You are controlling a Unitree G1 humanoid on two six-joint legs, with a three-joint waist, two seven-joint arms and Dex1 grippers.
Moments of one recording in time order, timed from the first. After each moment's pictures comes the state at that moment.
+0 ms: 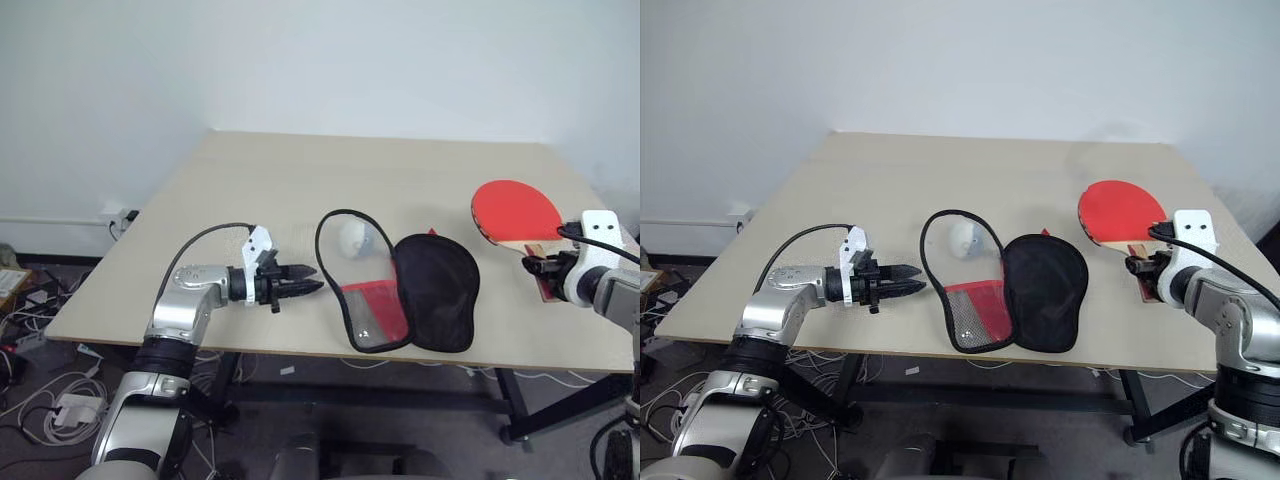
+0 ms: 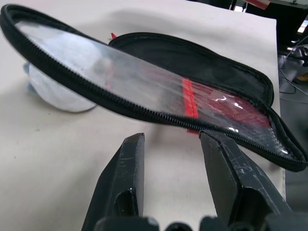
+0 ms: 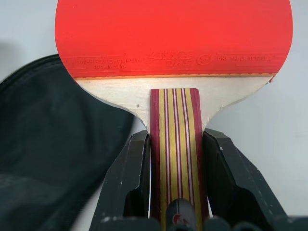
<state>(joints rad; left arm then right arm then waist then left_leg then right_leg) -0.52 0.50 -0.07 0.37 -0.29 0.34 -1.21 -0.39 -0.60 -0.35 -0.23 0.40 1.29 0.30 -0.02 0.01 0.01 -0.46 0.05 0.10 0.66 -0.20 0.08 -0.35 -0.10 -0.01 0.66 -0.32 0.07</state>
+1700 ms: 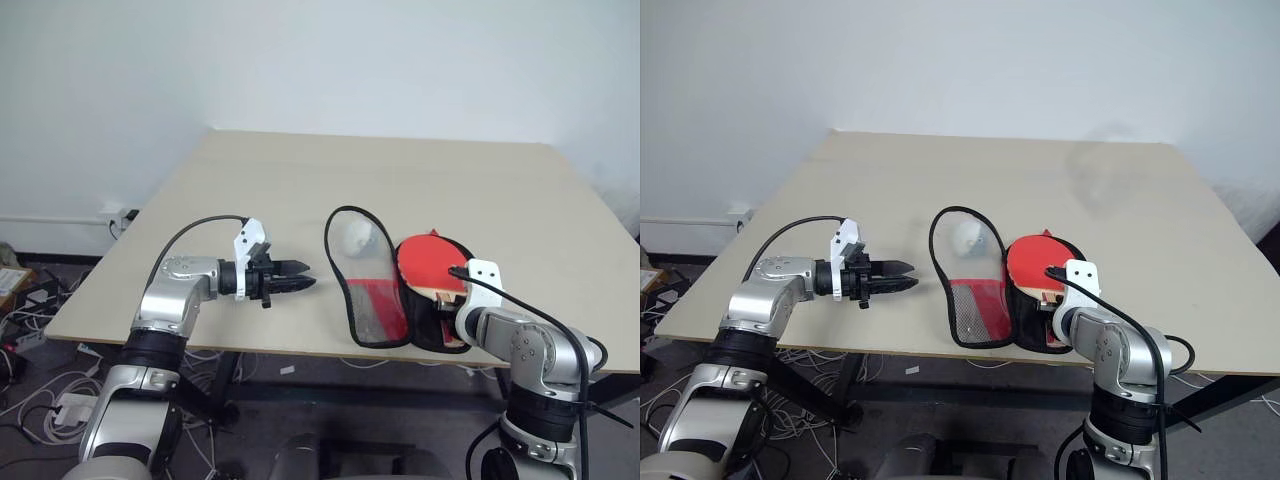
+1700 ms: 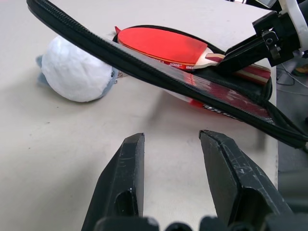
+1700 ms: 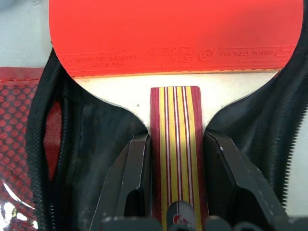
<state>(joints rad) -0.55 0.55 -0.07 0.35 -0.29 0.40 -1.25 -0.32 -0.06 -0.26 -0.43 0.23 1.53 0.00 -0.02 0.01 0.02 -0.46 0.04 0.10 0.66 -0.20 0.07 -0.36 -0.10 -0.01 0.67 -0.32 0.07</state>
